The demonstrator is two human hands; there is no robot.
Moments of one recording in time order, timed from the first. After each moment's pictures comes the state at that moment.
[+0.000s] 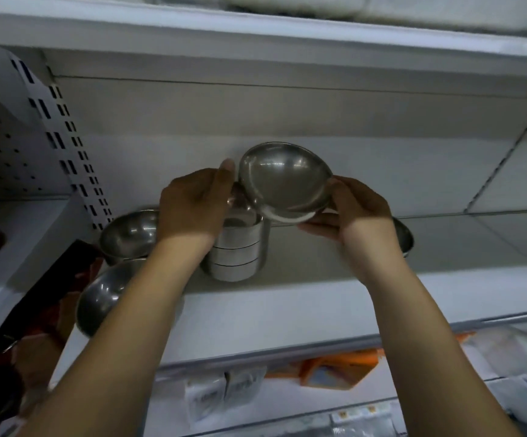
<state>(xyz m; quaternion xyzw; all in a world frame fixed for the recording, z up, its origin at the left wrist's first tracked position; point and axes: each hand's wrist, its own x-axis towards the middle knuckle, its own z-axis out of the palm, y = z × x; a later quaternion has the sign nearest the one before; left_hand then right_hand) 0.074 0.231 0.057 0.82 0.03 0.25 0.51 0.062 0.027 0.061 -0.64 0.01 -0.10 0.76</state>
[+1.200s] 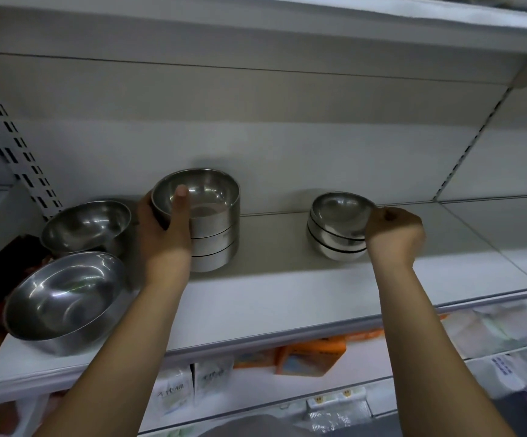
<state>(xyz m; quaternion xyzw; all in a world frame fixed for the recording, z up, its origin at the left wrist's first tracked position) 0.088 0.184 -0.020 0.64 0.17 0.28 0.69 0.114 -0.112 -0.014 -0.81 0.25 -0.30 0.43</state>
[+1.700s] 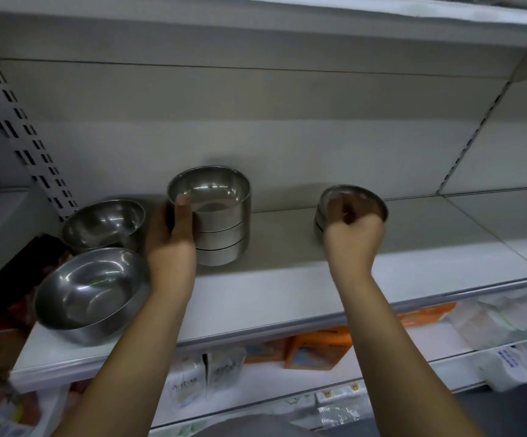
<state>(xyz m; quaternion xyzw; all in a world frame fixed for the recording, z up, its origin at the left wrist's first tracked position) 0.067 0.193 -0.027 0.63 0.14 0.26 0.72 0.082 -0.029 -0.014 -0.75 0.12 -0.38 0.53</state>
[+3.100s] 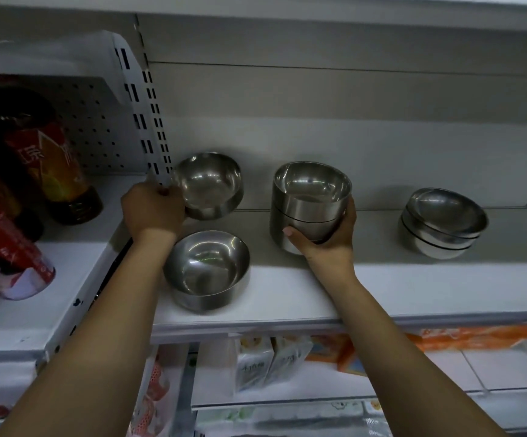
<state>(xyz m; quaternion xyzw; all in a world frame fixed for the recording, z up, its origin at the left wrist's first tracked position) 0.072 0.384 -0.003 0.83 0.26 0.30 0.39 0.085 0.115 -0.075 -0.75 -0.02 -0.21 0.62</state>
